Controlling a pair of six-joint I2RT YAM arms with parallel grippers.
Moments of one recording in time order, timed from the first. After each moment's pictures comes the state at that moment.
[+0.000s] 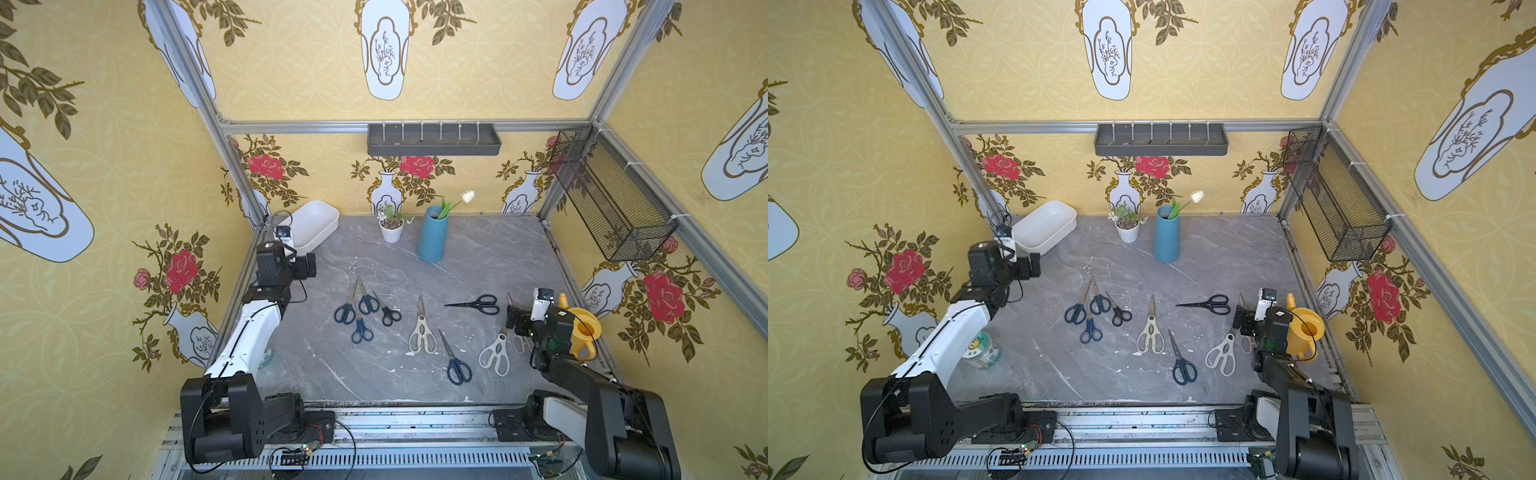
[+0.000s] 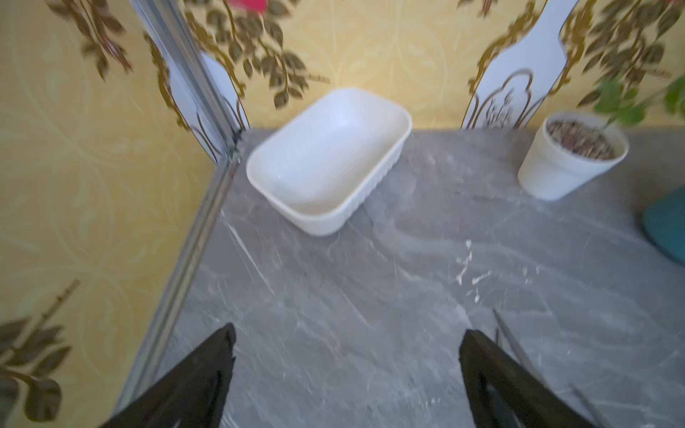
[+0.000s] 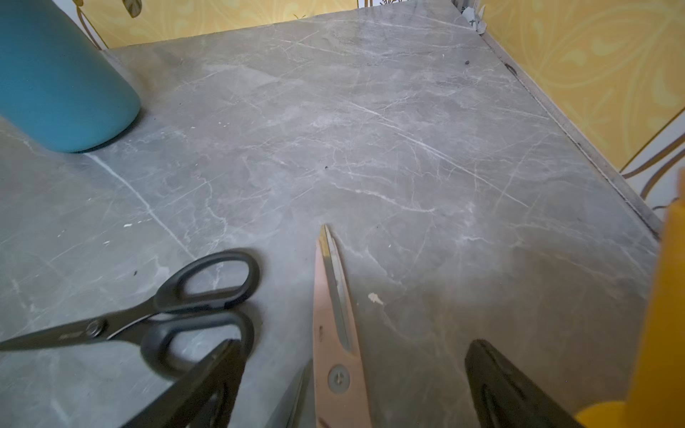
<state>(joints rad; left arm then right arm) 0.04 1.25 0.78 -0.08 -0.01 0.05 -0.12 1.15 0.13 0.49 -0.13 0.03</state>
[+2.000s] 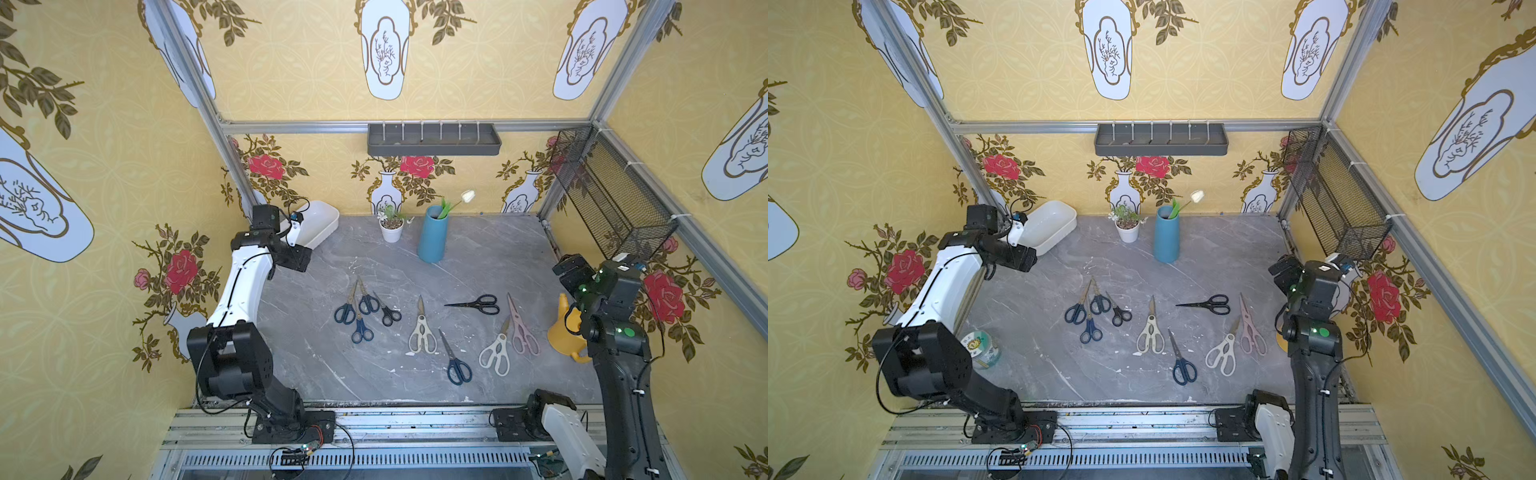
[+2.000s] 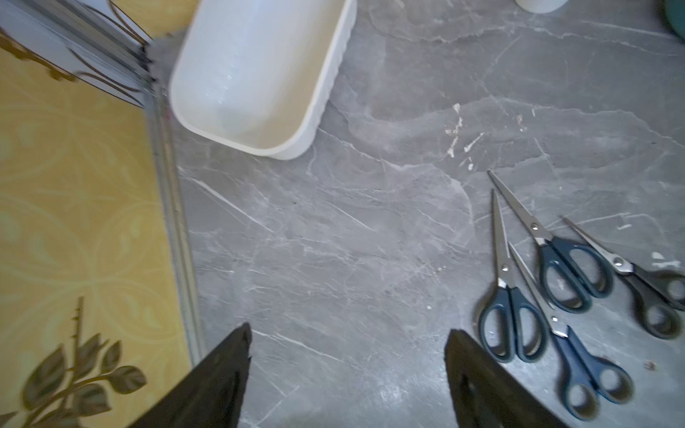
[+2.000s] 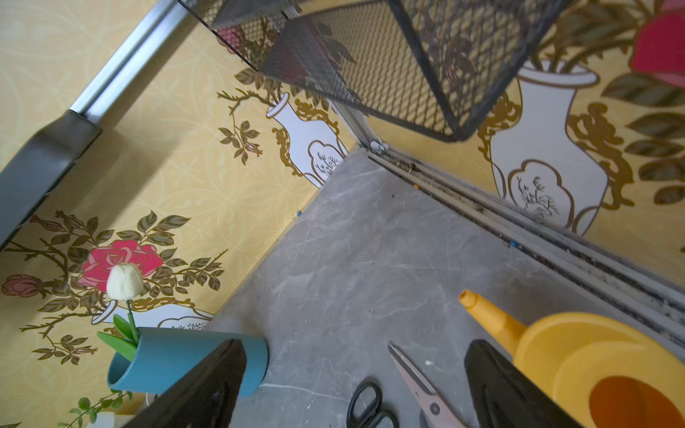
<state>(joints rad) 0.08 1.62 1.49 -0.94 0.12 0.36 -0.17 0.81 0.89 -0.54 0.02 0.67</state>
